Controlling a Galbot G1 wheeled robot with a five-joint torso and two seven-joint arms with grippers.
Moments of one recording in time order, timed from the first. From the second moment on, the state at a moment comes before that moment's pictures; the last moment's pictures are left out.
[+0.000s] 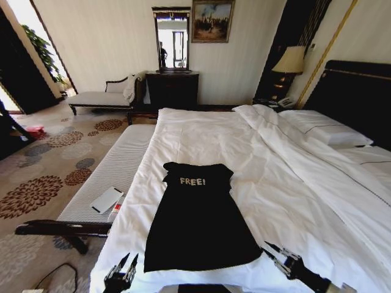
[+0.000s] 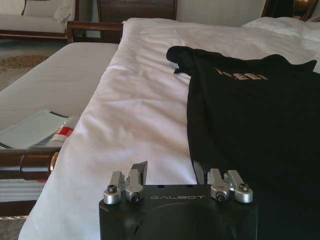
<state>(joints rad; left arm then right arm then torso) 2.31 -1.04 -0.57 -2.30 -0.41 -0.09 -0.19 -2.16 0.96 1.03 1.92 0.36 0.39 -0.62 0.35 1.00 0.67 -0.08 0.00</state>
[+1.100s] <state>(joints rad) 1.83 -0.96 -0.52 -2.20 -0.39 0.04 -0.17 -1.23 0.62 0.45 1.57 0.91 0.07 -0.46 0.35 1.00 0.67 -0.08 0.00</state>
